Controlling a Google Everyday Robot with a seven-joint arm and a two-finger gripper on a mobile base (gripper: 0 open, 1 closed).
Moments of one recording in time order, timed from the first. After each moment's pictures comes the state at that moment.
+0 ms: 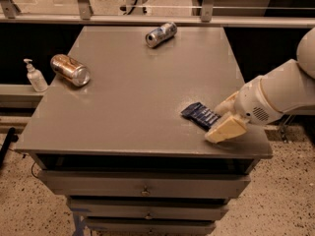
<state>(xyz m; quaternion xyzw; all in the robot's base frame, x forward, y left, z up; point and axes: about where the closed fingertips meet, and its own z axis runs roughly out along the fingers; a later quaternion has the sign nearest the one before) 0.473 -0.157 0.828 -0.52 0.81 0.15 0.25</state>
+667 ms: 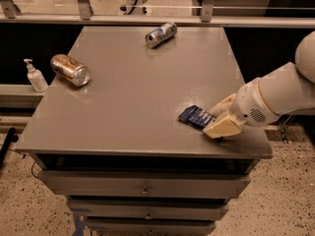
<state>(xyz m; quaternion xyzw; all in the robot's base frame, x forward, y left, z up) 0.472 -0.148 0.824 -0.51 0.80 0.17 0.26</state>
